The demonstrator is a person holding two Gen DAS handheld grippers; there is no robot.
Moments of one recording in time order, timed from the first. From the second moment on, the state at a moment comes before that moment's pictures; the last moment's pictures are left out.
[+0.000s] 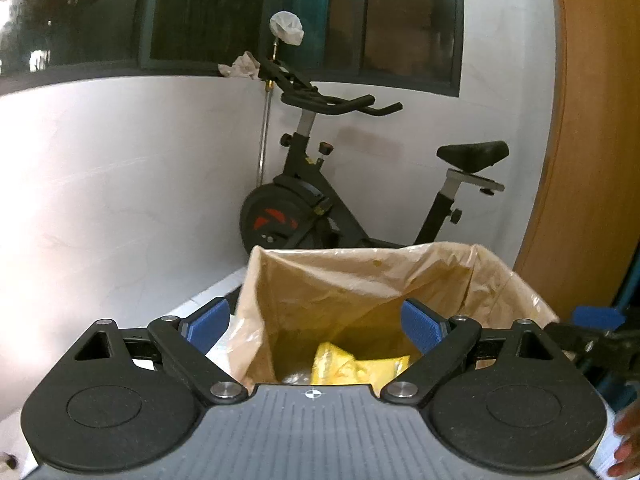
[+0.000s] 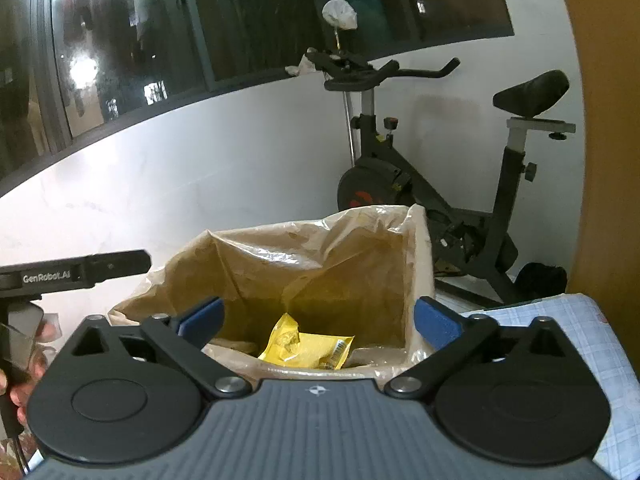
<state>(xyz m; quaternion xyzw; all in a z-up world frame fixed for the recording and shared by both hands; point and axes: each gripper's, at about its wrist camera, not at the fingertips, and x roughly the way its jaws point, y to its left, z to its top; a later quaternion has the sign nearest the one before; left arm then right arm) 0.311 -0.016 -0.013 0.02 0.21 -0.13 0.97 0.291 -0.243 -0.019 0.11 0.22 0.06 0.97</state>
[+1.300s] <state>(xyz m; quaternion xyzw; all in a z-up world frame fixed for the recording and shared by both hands) 0.168 0.017 -0.121 0.00 0.29 -0.18 0.94 0.160 -0.203 -0.108 0.10 0.27 0.10 0.95</state>
